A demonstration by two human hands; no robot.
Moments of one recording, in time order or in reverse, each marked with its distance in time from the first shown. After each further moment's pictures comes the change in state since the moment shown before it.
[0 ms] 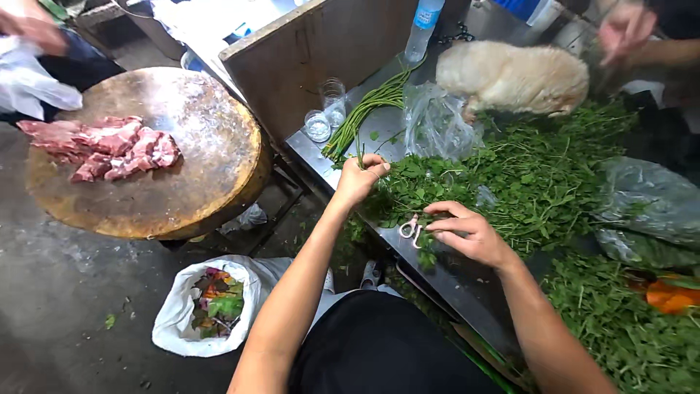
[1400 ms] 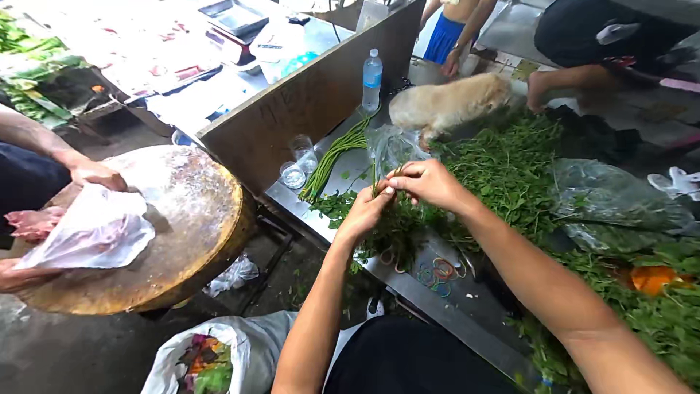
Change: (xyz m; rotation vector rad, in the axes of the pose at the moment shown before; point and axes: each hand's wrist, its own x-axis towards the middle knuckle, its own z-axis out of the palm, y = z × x) left_hand -0.008 0.048 0.078 -0.127 -0.305 0.129; right_hand 0.095 -0.059 -0.075 0.021 0.140 0.283
